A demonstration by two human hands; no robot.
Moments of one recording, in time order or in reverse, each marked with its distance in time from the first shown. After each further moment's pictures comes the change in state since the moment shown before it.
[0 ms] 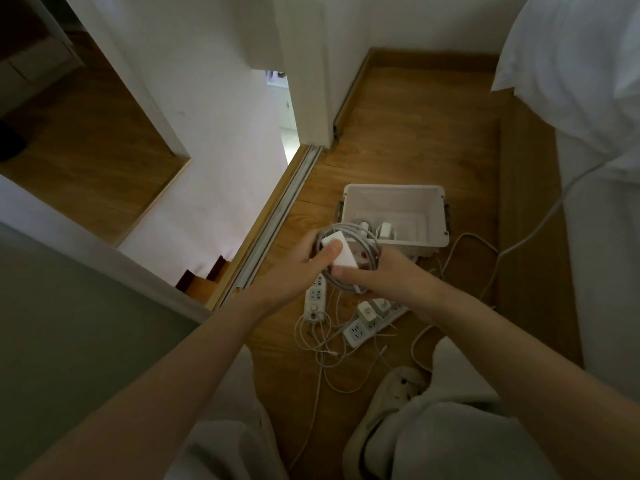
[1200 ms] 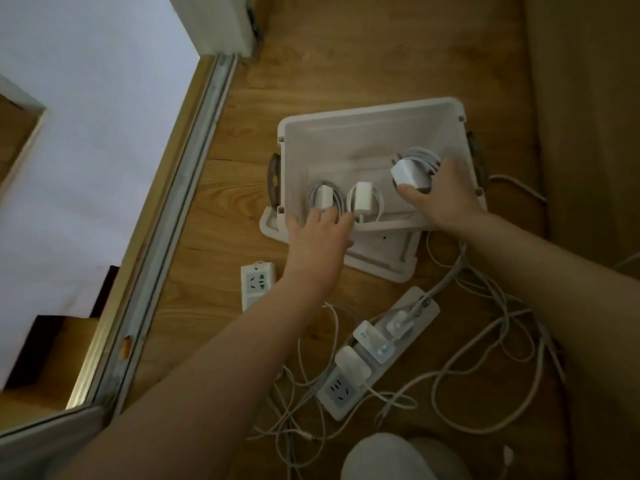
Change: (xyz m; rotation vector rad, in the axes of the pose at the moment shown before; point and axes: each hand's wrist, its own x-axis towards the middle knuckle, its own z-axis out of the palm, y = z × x) left_hand 0.292 -0.192 0.080 1.291 -0.018 0.165; right_hand 0.261 0.239 -0.178 -0.516 0.664 0.390
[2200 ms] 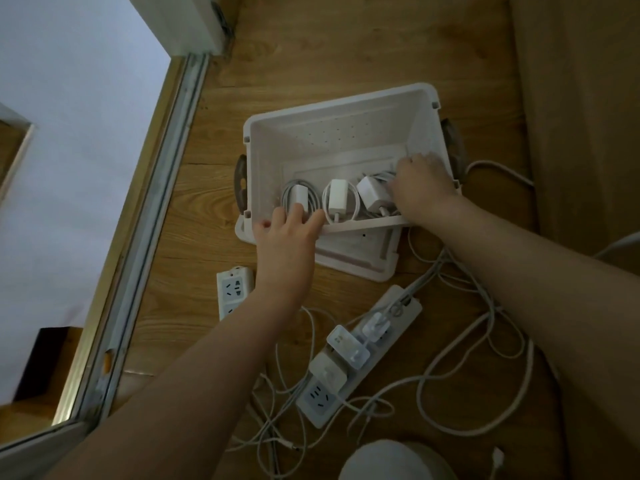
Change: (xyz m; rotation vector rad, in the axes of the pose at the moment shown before) left_hand 0.006 0.011 0.022 0.075 0.253 -0.038; right_hand 0.021 0.014 0.003 -0.558 -0.036 -0.195
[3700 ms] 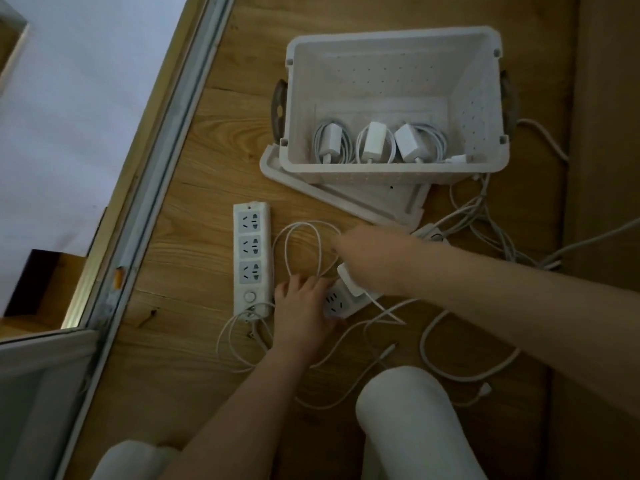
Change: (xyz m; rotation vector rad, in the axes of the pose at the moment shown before) left_hand -0.155 0.005 0.053 -0.352 -0.481 -0.208; right_hand -0.129 -0.092 0.013 -0.183 -0.515 -0.669
